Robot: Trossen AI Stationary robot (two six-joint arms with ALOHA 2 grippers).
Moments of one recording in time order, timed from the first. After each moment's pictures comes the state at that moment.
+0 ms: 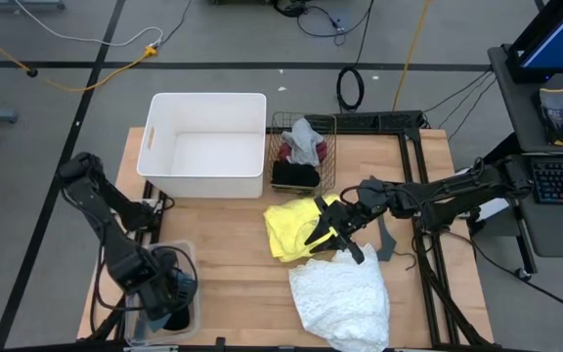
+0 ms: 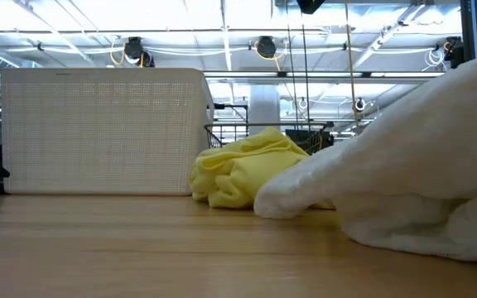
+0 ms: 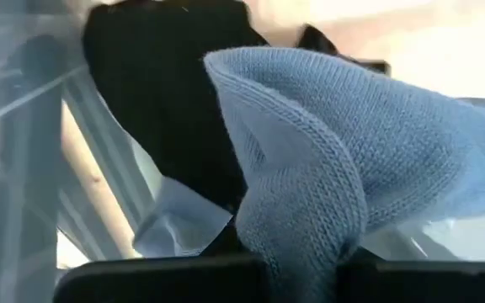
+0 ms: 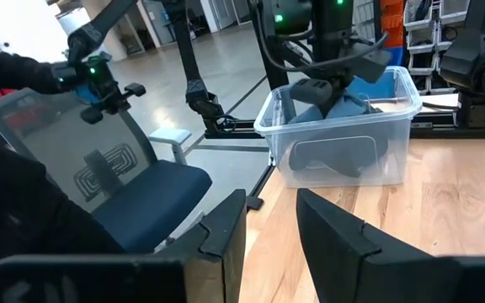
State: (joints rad) left arm -0.95 1.39 1.08 -1.10 0.11 -2.34; right arm 0.15 1.27 0.89 0.23 -0.42 0.25
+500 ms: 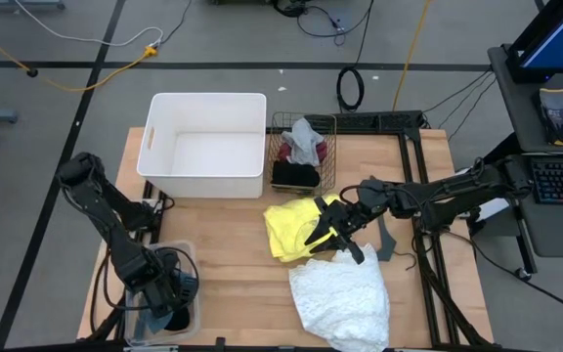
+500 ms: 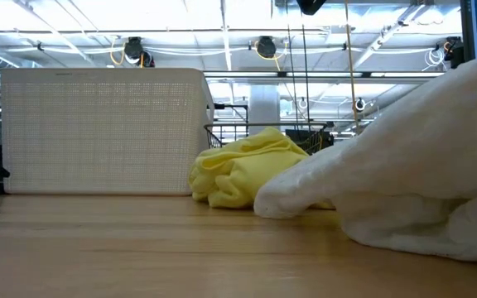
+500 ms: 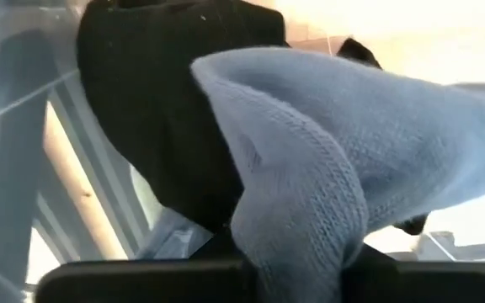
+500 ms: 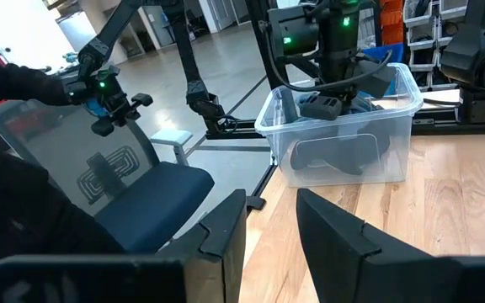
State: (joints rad) left arm -0.95 1.39 0.95 -0.97 0.14 -2.39; right arm 0.15 1.27 0.89 0.23 -0.42 0.28
